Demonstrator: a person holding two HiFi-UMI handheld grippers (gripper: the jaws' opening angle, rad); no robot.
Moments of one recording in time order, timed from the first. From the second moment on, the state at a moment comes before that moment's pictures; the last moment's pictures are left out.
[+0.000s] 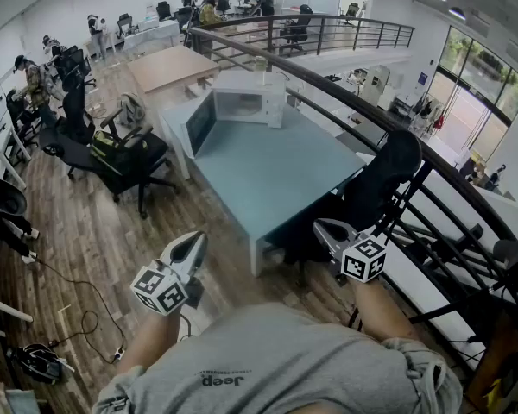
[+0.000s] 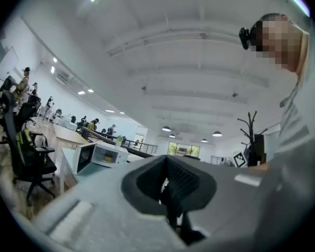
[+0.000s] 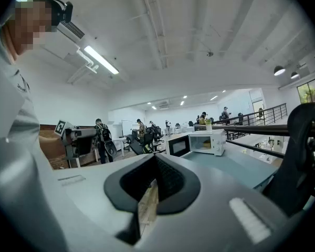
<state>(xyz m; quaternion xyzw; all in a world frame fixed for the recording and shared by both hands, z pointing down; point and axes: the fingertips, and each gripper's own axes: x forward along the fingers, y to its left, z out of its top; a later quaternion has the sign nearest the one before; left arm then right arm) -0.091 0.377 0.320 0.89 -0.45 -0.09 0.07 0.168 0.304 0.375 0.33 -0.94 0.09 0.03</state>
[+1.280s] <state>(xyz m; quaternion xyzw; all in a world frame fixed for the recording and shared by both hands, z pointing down) 0.023 0.362 0.322 0.88 -0.46 -0.09 0.07 0.259 0.287 0.370 0.29 -0.95 0.10 0.02</state>
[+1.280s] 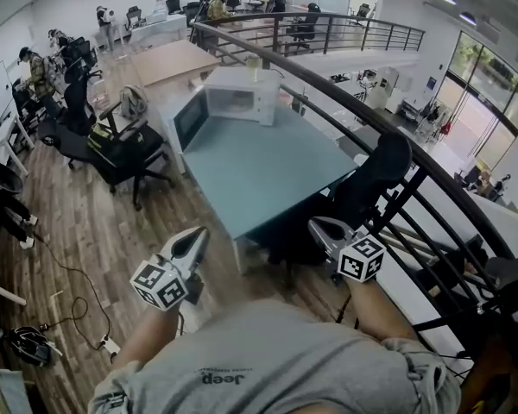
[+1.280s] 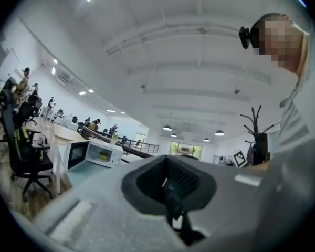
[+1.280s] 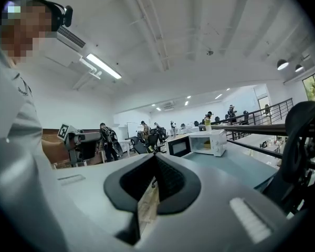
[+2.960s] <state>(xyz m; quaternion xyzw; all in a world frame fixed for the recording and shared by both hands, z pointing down) -0.220 -0.008 0.350 0.94 -0.32 -0.08 0.10 0.020 -0.017 0.389 0.40 -0.91 0.09 0.01</state>
